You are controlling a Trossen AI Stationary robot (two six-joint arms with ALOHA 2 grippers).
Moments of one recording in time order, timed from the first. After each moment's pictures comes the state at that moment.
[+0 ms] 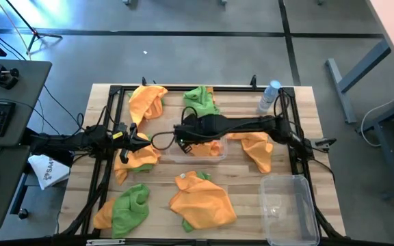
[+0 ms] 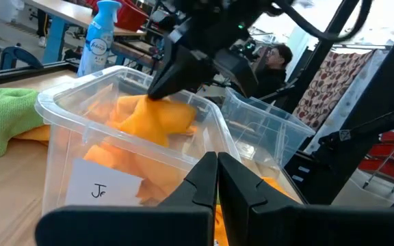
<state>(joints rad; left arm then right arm) 0.00 0.01 0.01 0.01 0.01 -0.39 0.04 2.24 2.24 -1.32 0.35 0.86</state>
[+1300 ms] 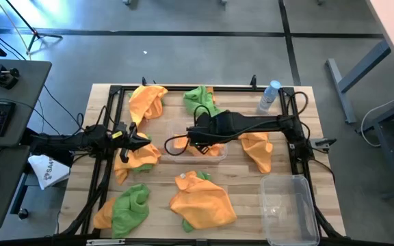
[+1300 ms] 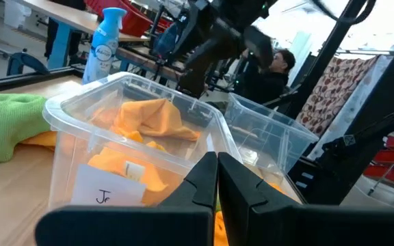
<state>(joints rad) 0.00 0.01 0.01 0.03 -0.01 -0.39 0.11 2.09 2.24 -1.57 0.45 0.80</state>
